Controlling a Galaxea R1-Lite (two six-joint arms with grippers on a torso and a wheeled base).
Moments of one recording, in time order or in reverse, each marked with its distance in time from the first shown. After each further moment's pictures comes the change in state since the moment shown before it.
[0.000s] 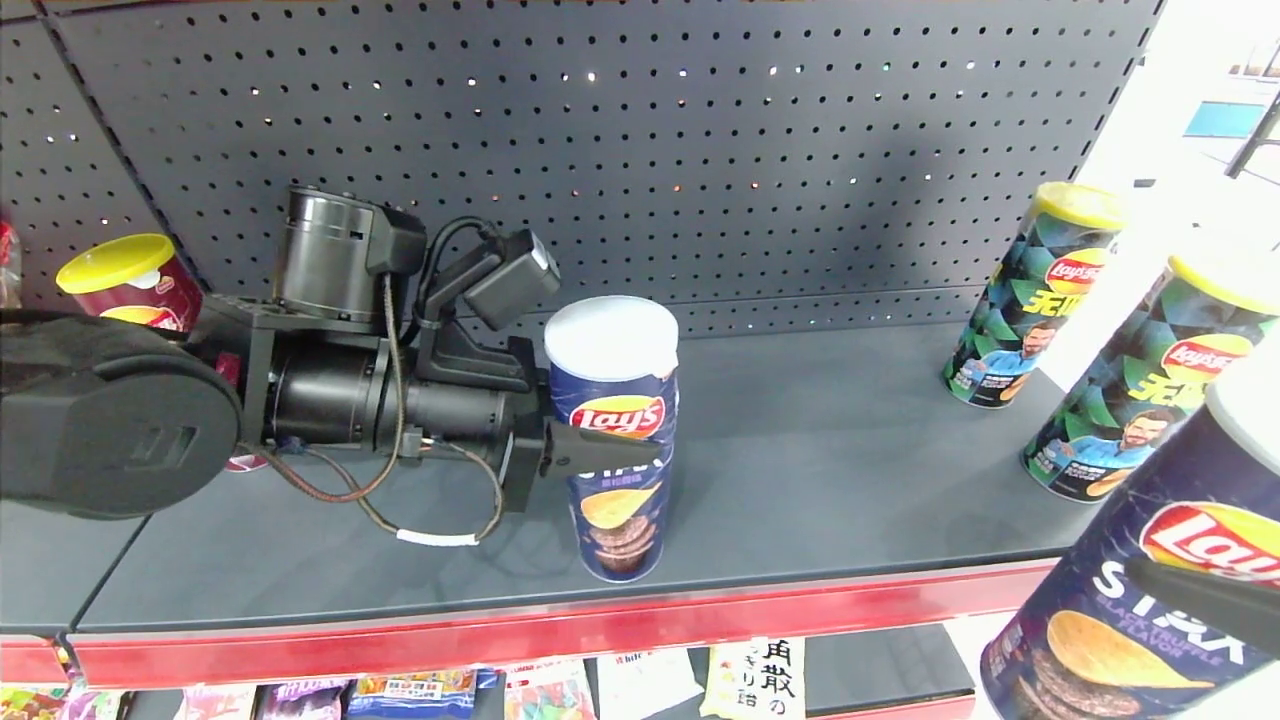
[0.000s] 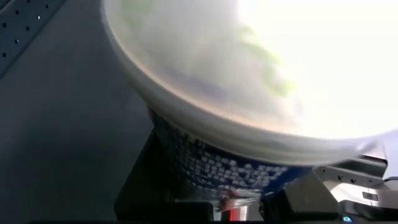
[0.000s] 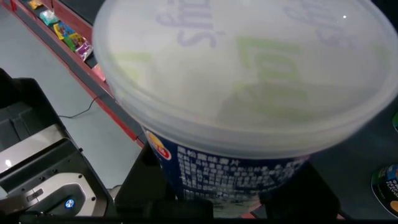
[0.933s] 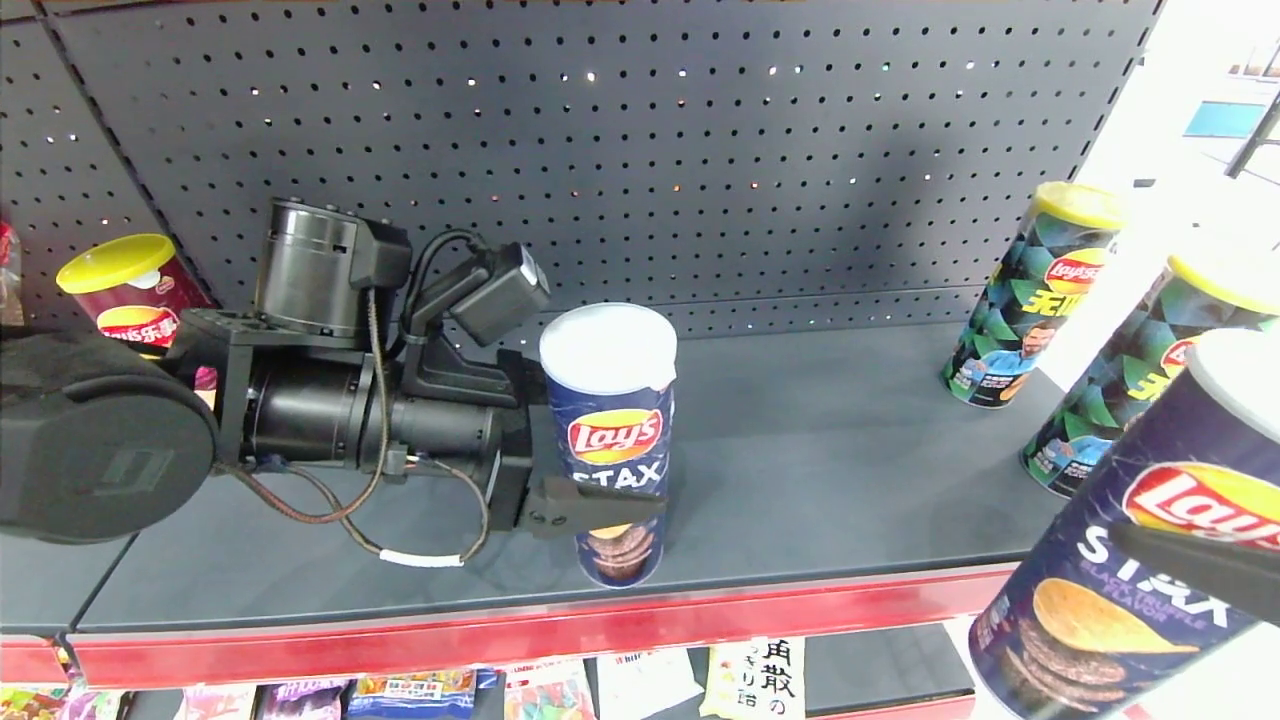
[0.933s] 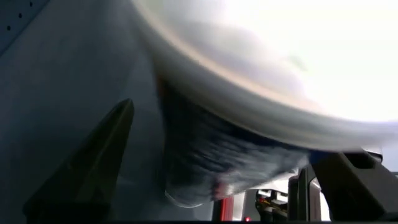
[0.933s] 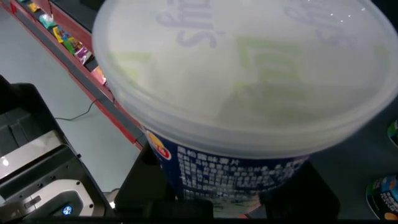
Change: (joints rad) left arm 0.004 -0.031 0.046 -0.013 0.010 -0.003; right arm 0.000 0.051 -0.055 -0.001 0.002 -0.002
